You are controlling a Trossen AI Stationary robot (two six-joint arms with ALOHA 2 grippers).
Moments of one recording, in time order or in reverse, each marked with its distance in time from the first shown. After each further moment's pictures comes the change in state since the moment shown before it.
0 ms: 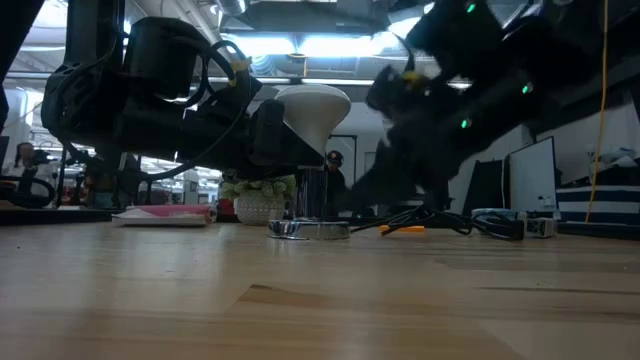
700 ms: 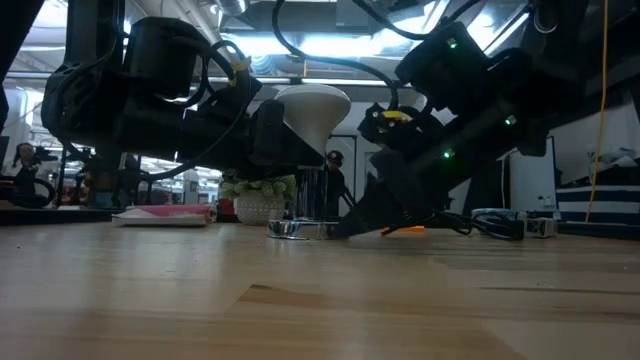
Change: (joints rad) left arm 0.000 0.000 0.000 0.000 0.000 0.000; right arm -0.051 0.089 0.003 0.052 0.072 0.104
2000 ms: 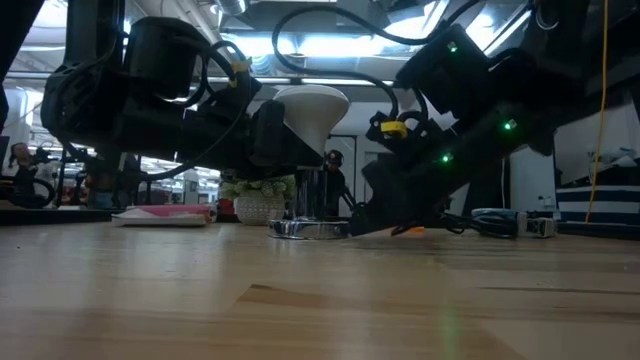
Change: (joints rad) left arm 0.000 -0.001 0.000 -0.001 -0.022 0.000; right arm -0.004 -0.022 -0.003 -0.074 0.193 0.098
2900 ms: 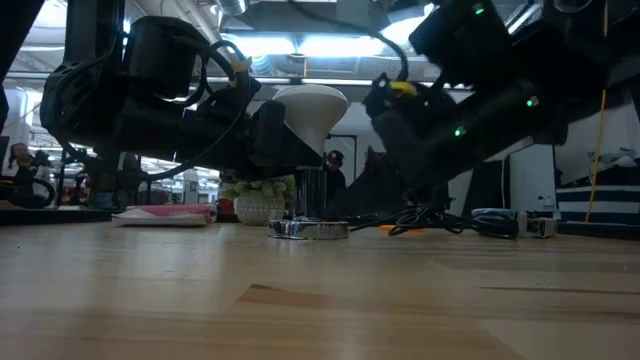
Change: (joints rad) left arm 0.000 0.000 0.000 0.000 -0.018 0.000; right arm 0.101 0.016 0.022 0.126 -0.137 -0.019
